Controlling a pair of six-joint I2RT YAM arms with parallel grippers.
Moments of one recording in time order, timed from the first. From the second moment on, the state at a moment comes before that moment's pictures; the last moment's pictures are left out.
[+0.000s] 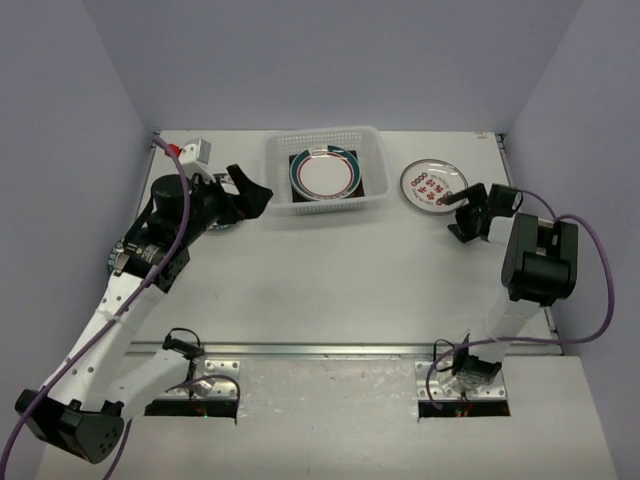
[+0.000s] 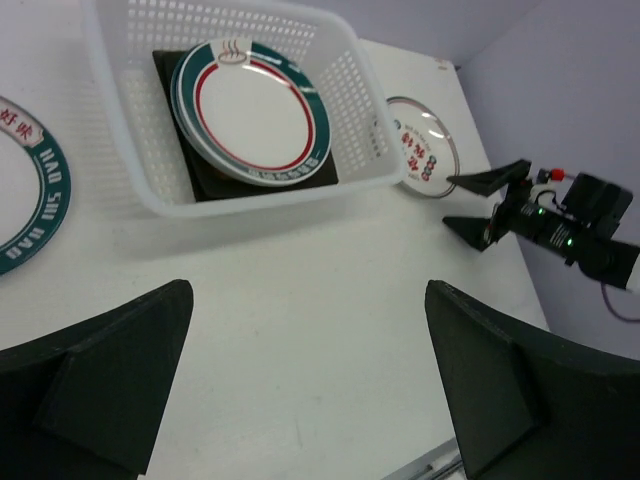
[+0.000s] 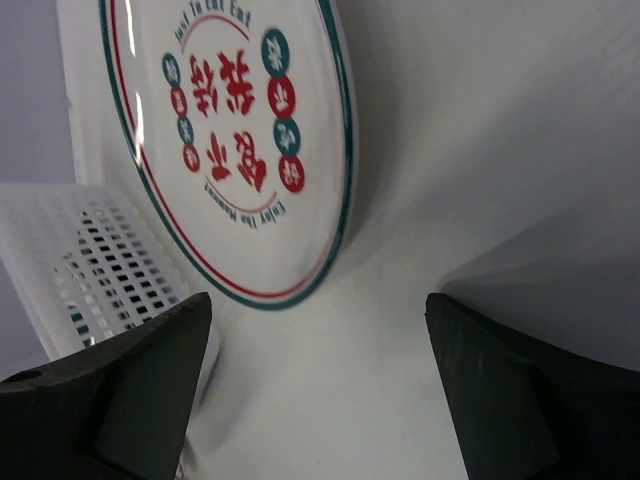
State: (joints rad) left arm -0.29 0.92 1.02 -0.37 0.11 -0.53; right arm -0.29 1.85 0.85 0.24 -0.30 0.94
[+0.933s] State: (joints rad) left arm -0.31 0.99 0.85 -0.22 0.32 -0.58; right arm -0.30 1.21 0.59 0.05 -0.33 0.84
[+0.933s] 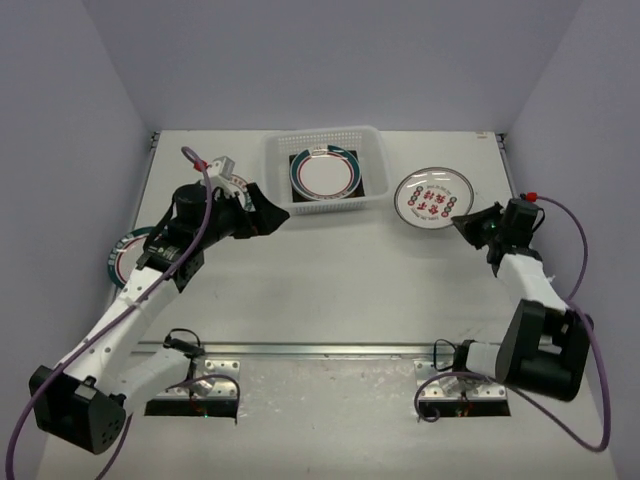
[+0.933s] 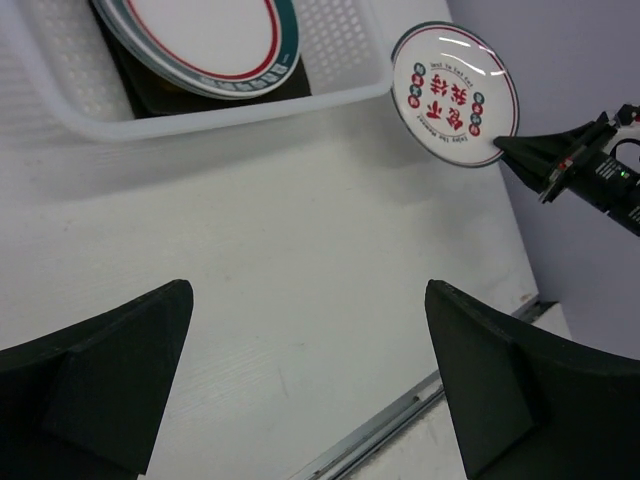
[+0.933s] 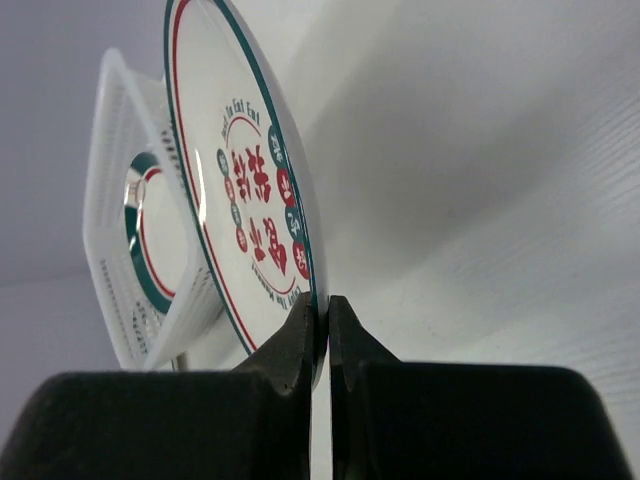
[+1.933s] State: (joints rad) left arm -0.34 1.61 1.26 -0.09 0.37 -0.68; right arm -0.14 1.02 0.57 -0.01 -0.84 0.73
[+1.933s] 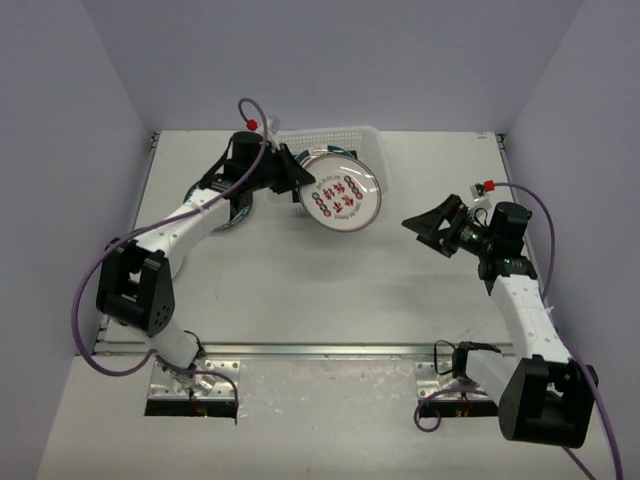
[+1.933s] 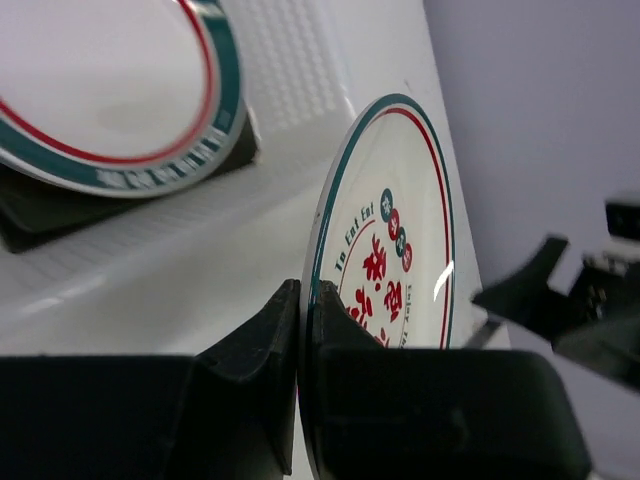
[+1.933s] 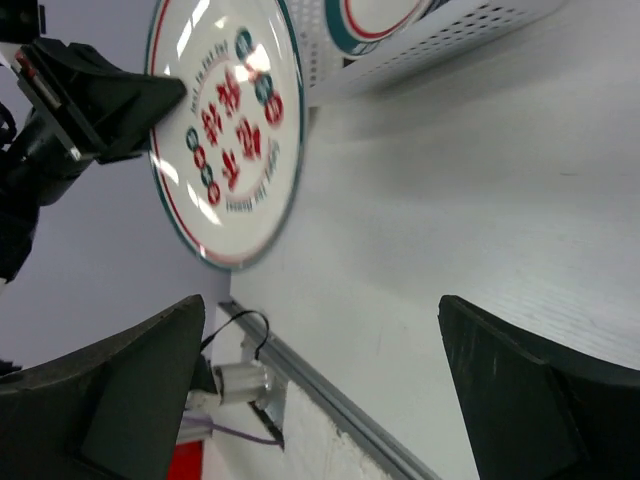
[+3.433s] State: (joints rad) left arm -0.26 1.27 1.31 -0.41 -0.15 -0.60; right arm -0.13 0.92 0.31 0.02 -0.82 0.70
